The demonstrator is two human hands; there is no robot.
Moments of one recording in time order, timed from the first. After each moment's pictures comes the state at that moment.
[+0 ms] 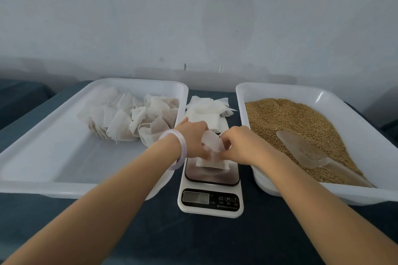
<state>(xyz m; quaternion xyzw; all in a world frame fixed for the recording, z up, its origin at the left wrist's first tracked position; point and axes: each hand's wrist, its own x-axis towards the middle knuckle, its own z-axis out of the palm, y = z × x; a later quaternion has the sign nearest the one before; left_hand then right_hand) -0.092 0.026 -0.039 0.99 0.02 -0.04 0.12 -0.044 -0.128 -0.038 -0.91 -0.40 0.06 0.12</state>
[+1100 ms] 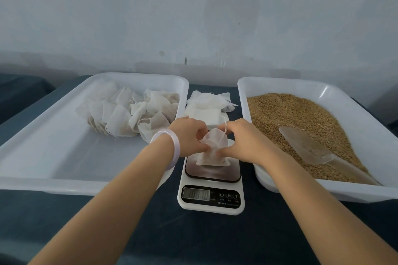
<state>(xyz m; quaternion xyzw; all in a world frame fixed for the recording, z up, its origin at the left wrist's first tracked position) -0.104 0.034 -0.043 0.98 0.01 0.00 0.18 -0.038 -0.133 -0.049 -0.90 -0.38 0.05 0.20</state>
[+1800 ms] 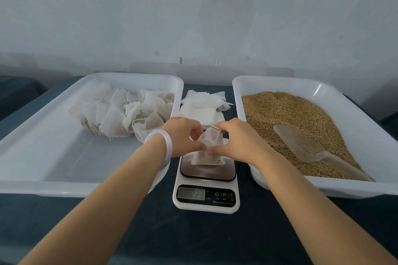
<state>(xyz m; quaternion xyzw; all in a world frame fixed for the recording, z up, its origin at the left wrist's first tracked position) -0.104 0.038 -0.046 0.98 0.01 0.01 0.21 -0.043 -0.133 -0.048 -0.91 -0.36 0.05 0.23</state>
